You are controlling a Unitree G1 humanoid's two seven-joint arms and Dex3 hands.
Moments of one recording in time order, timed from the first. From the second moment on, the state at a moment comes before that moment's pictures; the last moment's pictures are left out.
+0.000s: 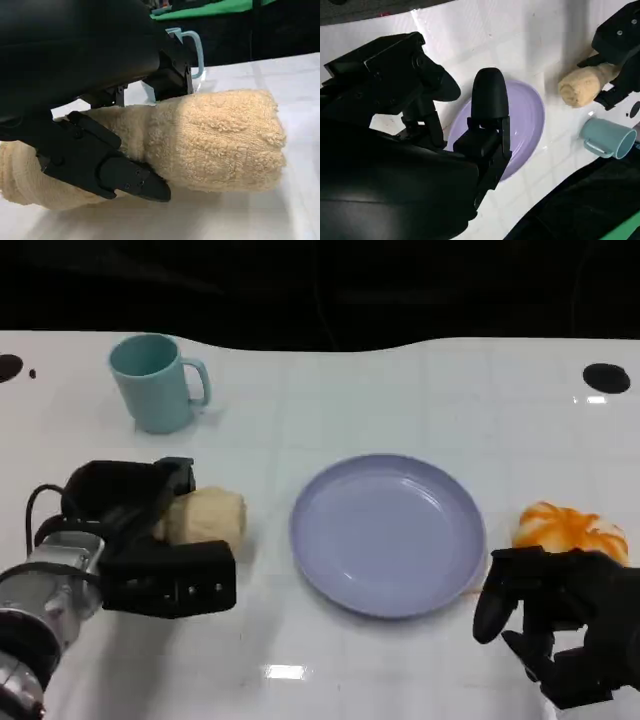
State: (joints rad) left arm -0.73 0.34 -0.54 1.10 0.77 -0.26 0.35; right arm 0.11 -0.40 0.14 -0.62 -0.11 0.53 0.39
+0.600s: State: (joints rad) left arm -0.72 0.36 -0.45 0.80 0.70 -0.30 0.33; right arm 0.09 -0.39 0.17 -0.61 -0.12 0.54 0.38
